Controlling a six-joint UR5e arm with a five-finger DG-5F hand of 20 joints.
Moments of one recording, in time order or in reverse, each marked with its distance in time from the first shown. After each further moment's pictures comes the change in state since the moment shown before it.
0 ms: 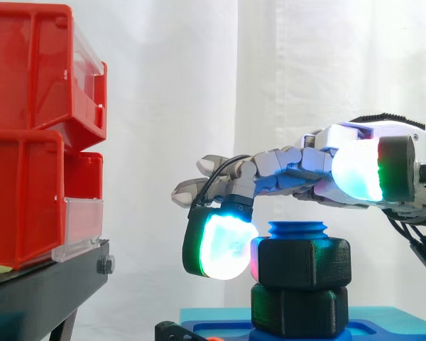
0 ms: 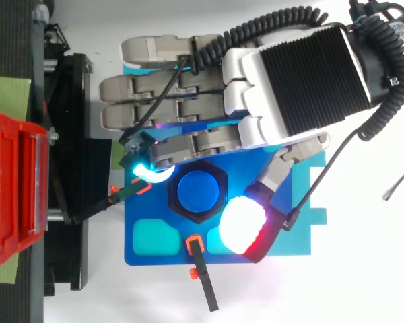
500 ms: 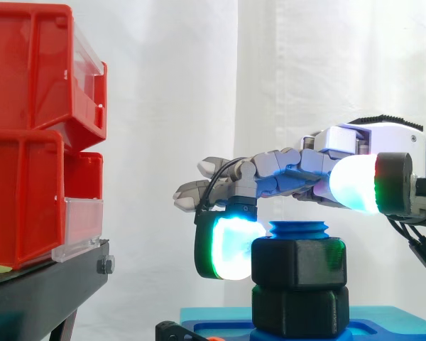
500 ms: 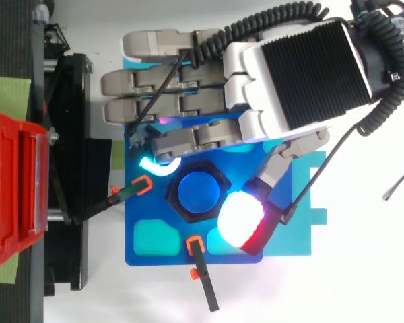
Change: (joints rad) arm -0.007 0.000 0.000 0.000 -0.002 0.000
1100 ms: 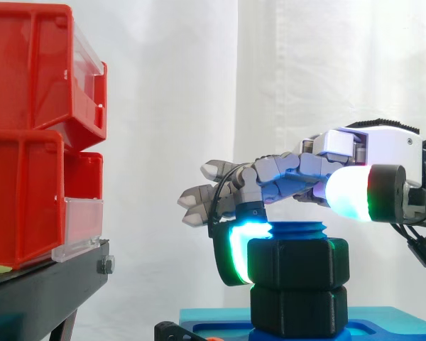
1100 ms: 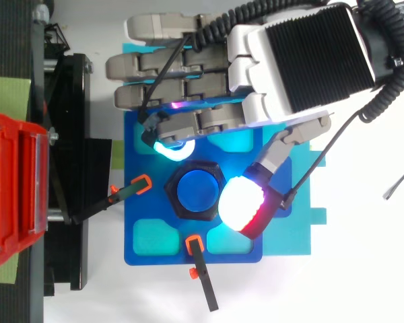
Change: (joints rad) arm -0.016 0.000 0.000 0.000 -0.004 0.000
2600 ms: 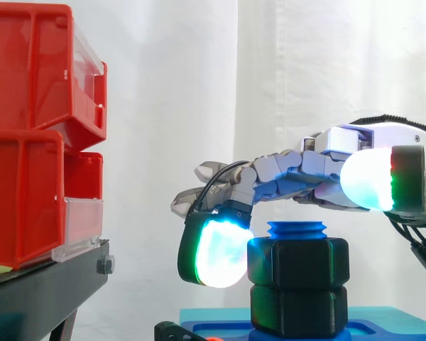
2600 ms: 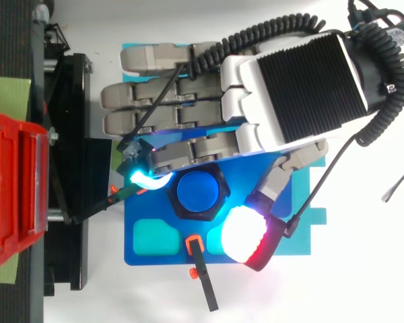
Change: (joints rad) arm 0.034 0.000 0.000 -0.016 0.020 0.000
